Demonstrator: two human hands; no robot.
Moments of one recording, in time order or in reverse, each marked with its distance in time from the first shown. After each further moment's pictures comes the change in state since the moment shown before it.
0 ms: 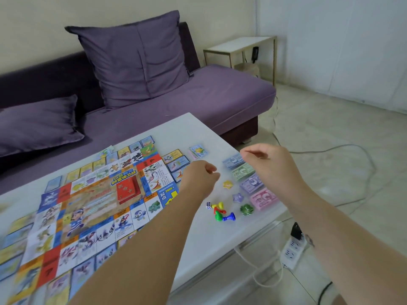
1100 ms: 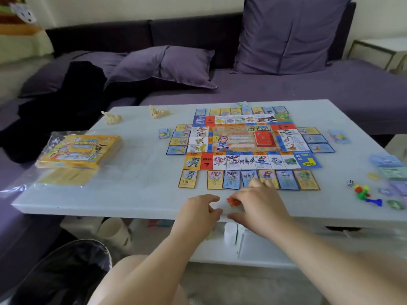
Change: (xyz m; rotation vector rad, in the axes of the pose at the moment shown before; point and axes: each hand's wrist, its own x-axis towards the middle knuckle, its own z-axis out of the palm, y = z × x) left_hand -0.256 -0.233 -0.100 -0.117 0.119 -0.434; right_hand -0.201 -0.082 0.219 -0.852 -0.749 -0.804
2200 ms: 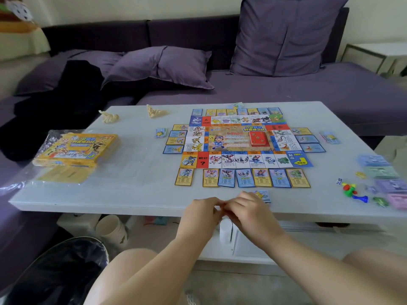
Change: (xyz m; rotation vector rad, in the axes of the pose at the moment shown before) left_hand -0.002 0.002 0.022 0.010 0.070 0.135; right_hand -0.020 0.008 0.044 0.186 0.355 -0.246
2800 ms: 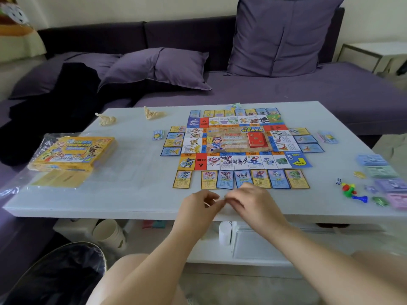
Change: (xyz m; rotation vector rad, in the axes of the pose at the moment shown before) left_hand 0.007 -0.002 -0.011 -0.181 0.070 -0.043; right_hand 0.019 0.005 -0.022 0.173 0.097 0.097
